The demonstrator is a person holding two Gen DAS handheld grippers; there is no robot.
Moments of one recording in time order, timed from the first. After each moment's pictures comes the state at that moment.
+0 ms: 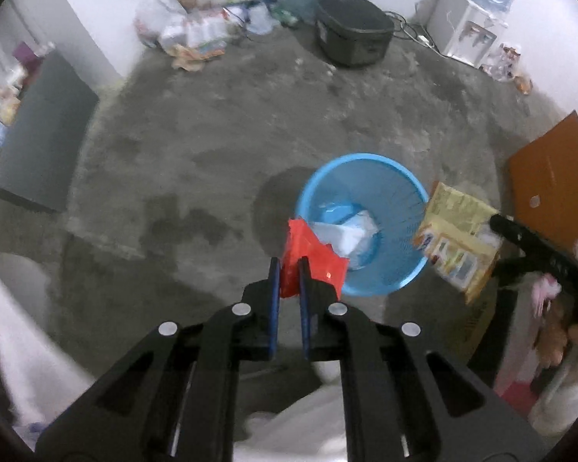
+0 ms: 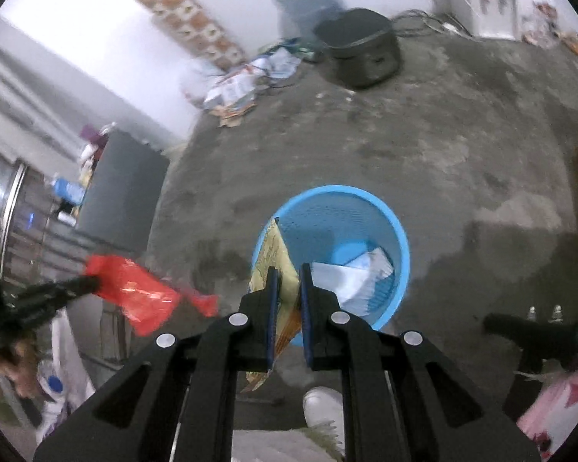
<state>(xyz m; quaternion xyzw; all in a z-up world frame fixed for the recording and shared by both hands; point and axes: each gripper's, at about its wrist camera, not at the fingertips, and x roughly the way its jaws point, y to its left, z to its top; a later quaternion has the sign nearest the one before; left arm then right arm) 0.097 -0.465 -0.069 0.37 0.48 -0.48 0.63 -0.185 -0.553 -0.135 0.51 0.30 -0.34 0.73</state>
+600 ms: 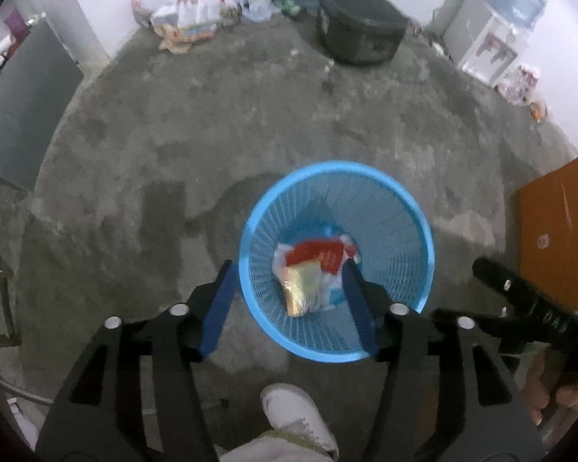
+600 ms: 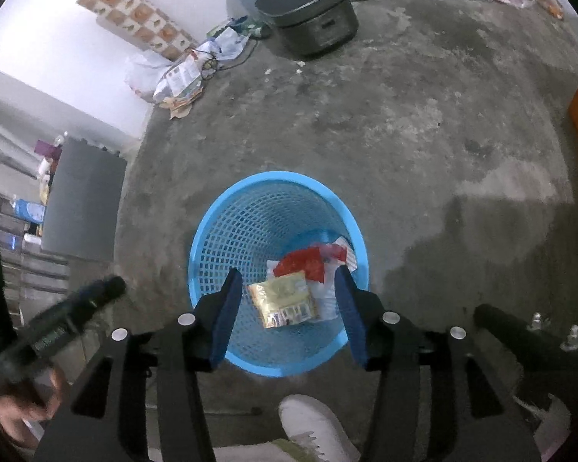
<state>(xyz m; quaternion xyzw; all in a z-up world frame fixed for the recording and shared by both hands) 0.067 -0.517 -0.158 0.32 0.49 -0.47 0.66 -0.193 -0.591 -0.216 0.53 0.34 -0.37 0.68</state>
